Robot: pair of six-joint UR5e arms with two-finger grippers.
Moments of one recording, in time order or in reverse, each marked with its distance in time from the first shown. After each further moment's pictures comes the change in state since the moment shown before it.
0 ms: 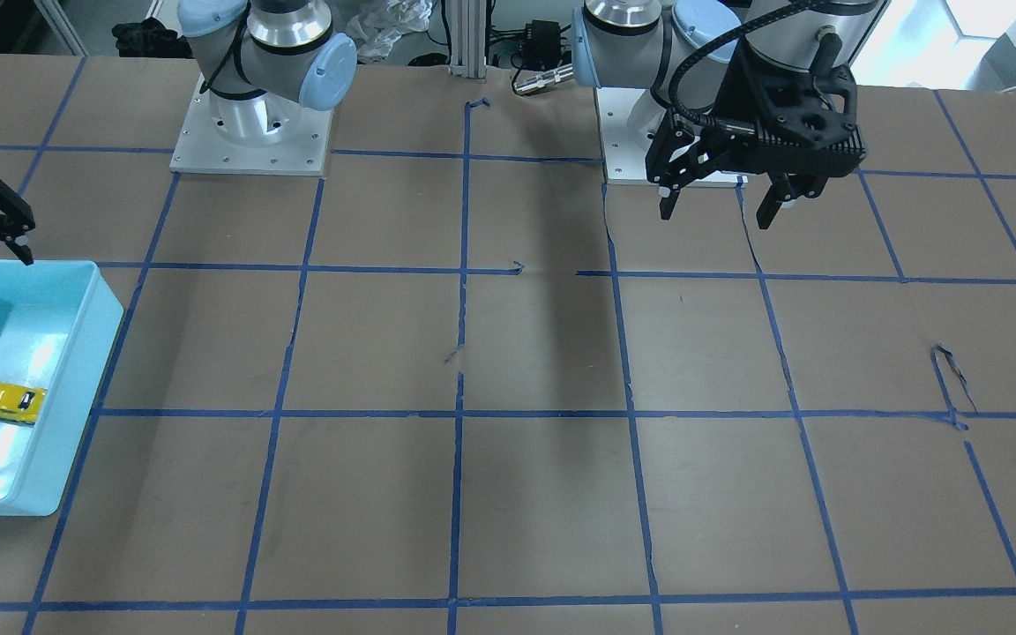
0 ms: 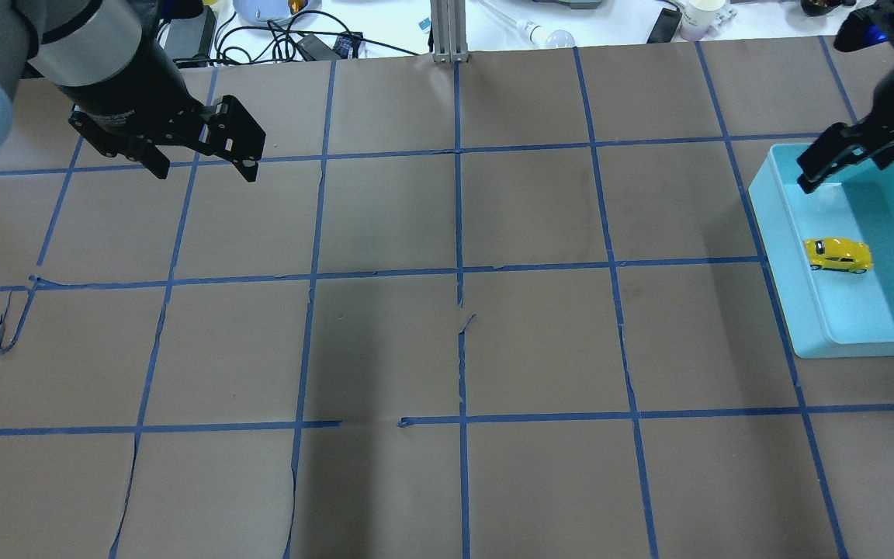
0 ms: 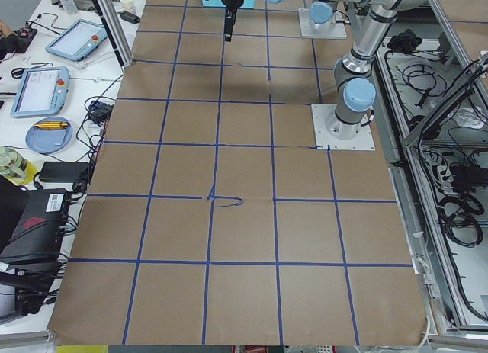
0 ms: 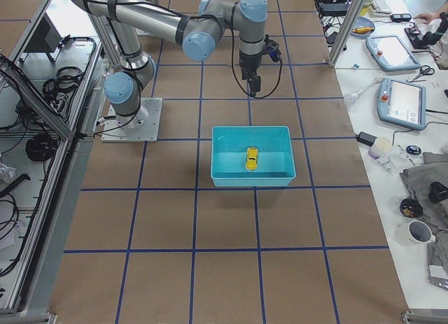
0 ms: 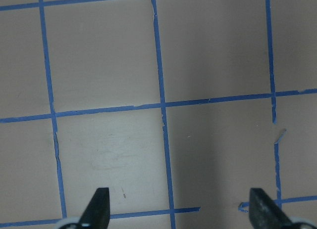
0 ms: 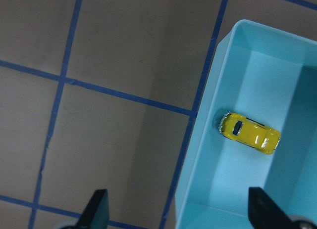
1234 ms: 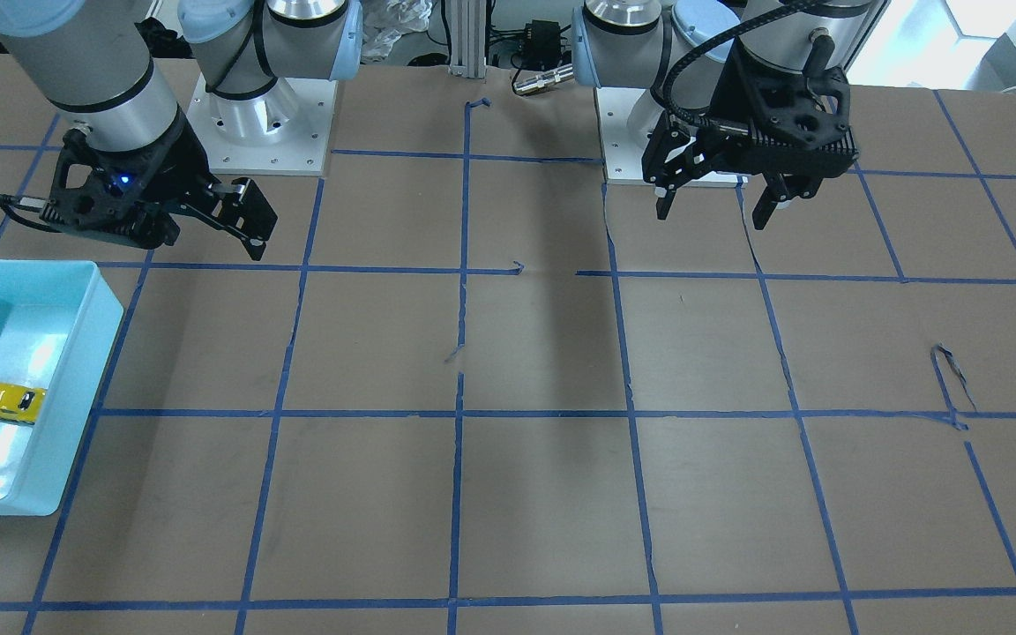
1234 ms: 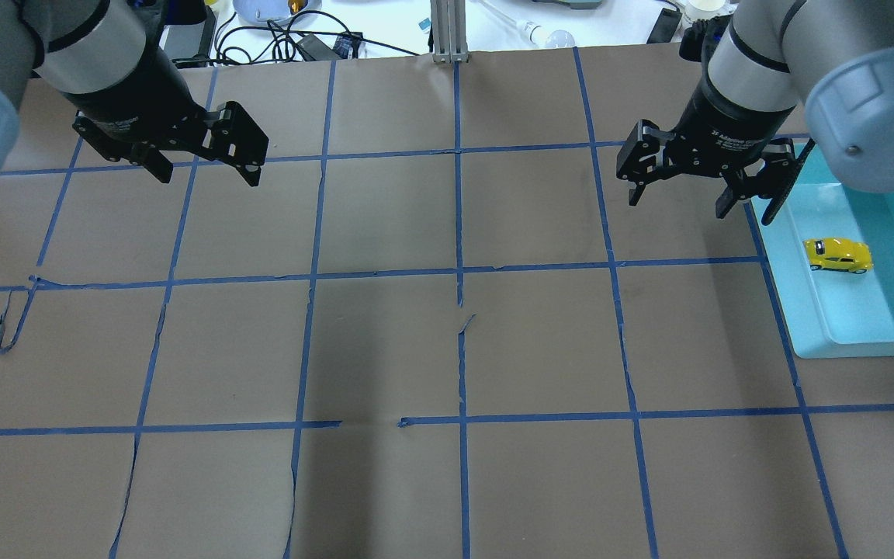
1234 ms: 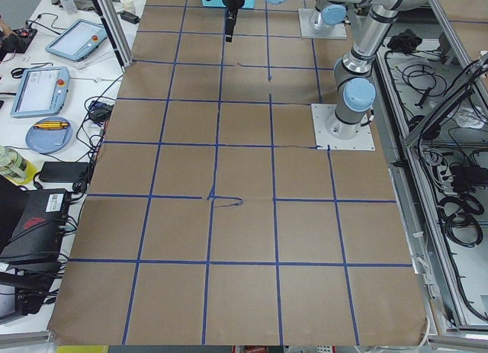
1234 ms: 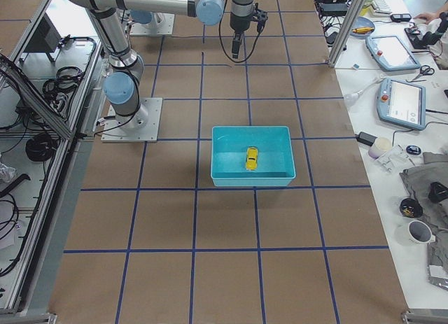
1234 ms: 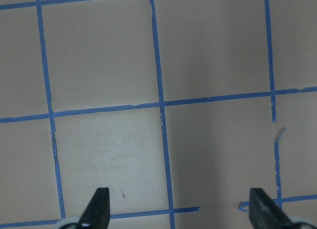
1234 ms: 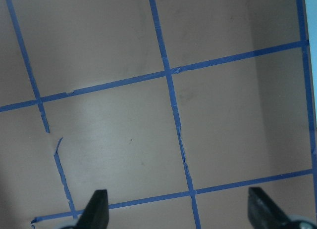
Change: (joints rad) left arm -0.003 0.006 -0.016 0.011 0.000 0.000; right arm 0.296 -0.018 -0.029 0.132 0.059 0.663
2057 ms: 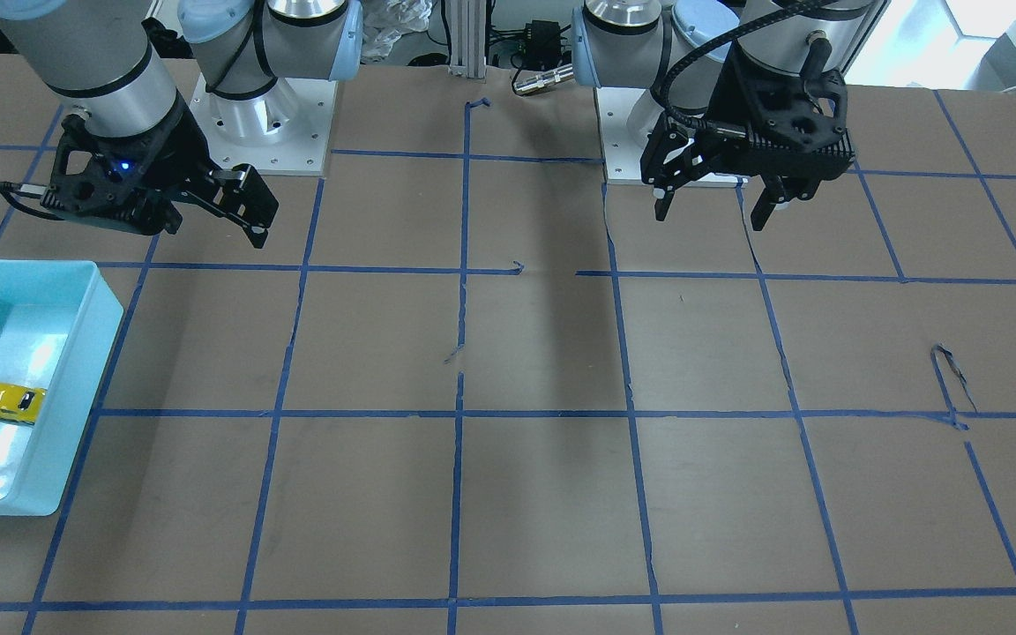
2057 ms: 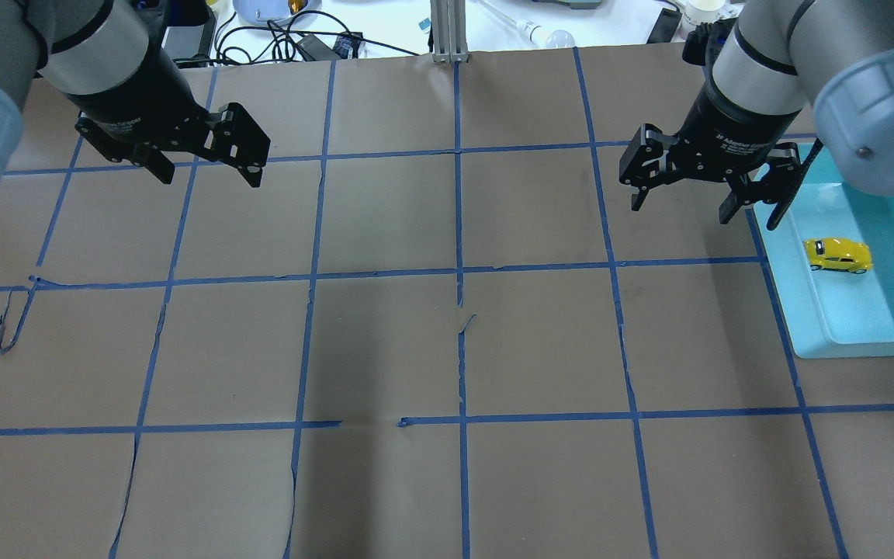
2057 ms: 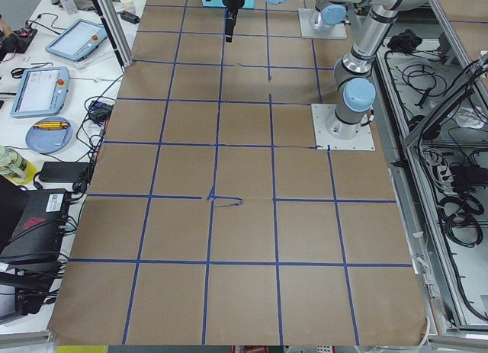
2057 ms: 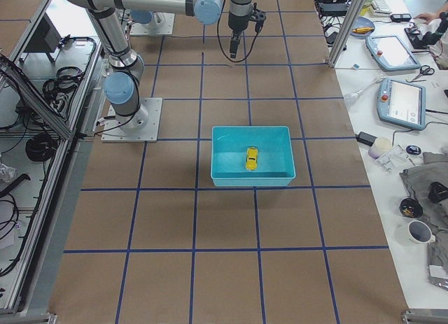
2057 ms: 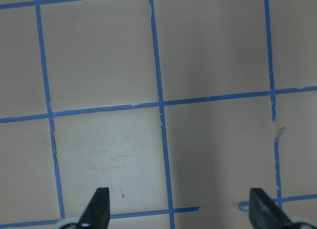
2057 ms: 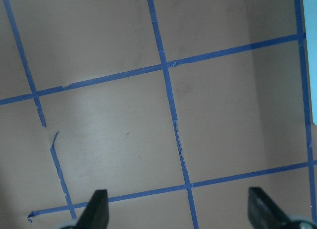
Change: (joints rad) left arm -0.002 -0.002 -0.001 0.000 0.000 0.001; right arm -0.004 -0.011 0.002 0.025 -0.013 -0.003
